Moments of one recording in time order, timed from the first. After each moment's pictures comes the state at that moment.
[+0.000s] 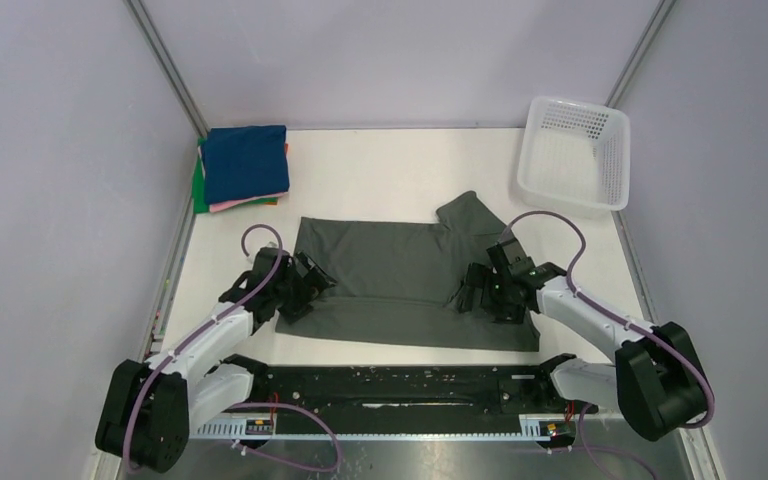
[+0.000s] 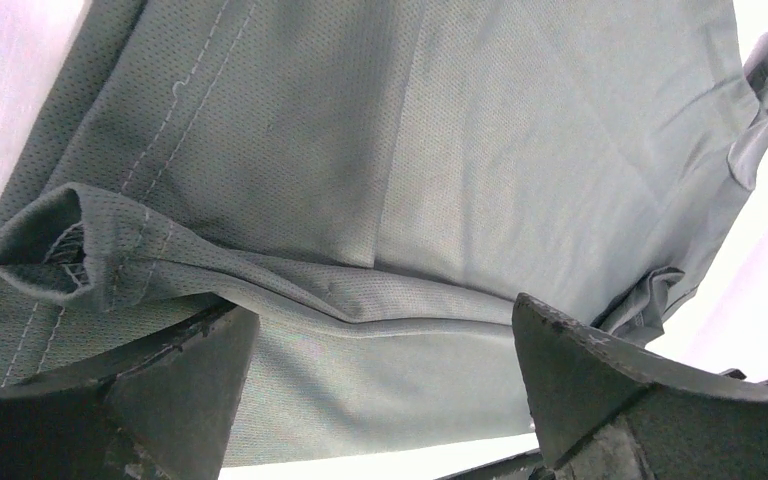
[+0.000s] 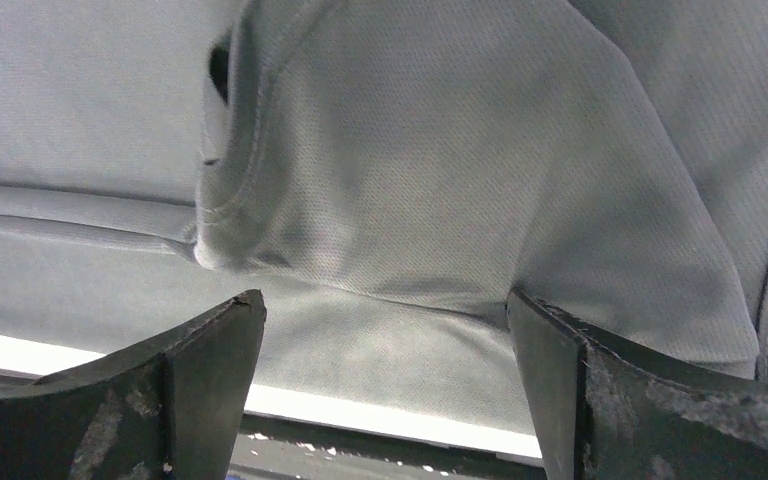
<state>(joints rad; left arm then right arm) -0.29 1.04 0.40 -0.25 0.13 -1.01 0.45 1.21 0.57 -0.55 -0.07 0.66</state>
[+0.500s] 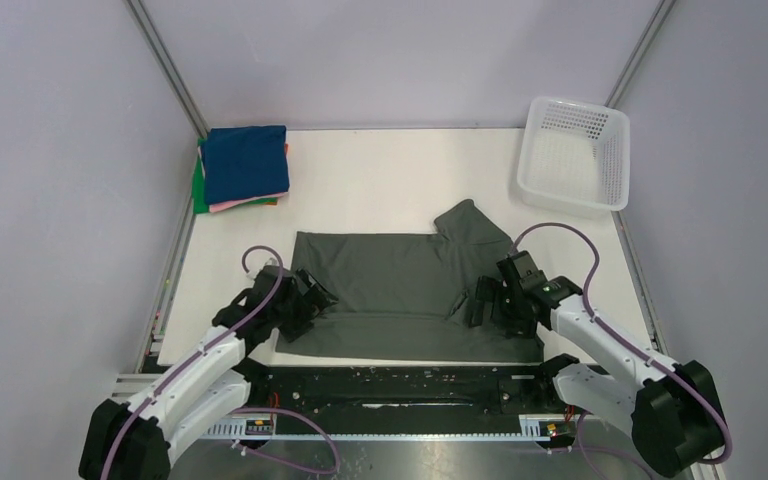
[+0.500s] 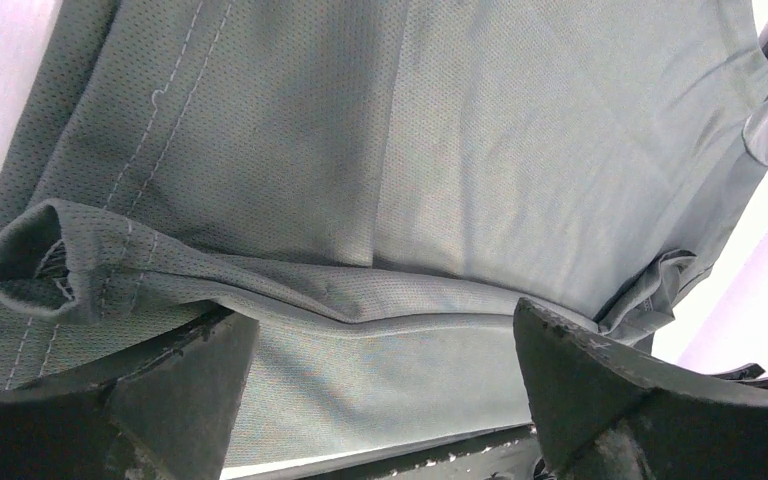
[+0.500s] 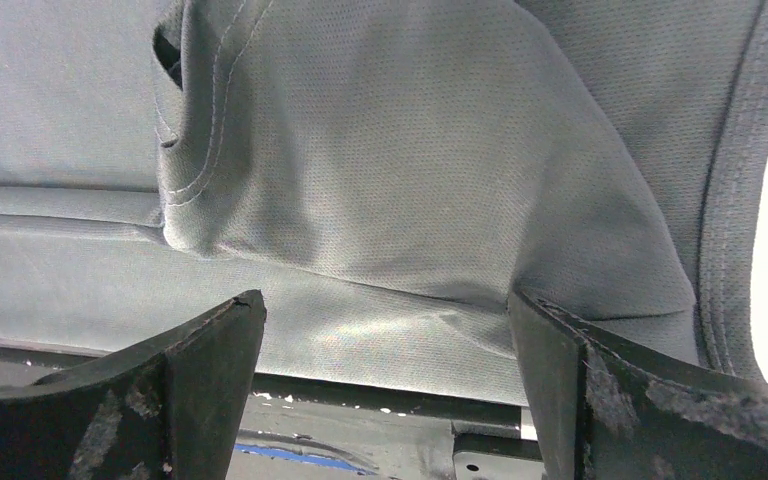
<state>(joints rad) -0.42 0.81 0.32 -0.41 0.07 -1.11 0.45 1.01 0.50 -0.72 -0.06 0.66</state>
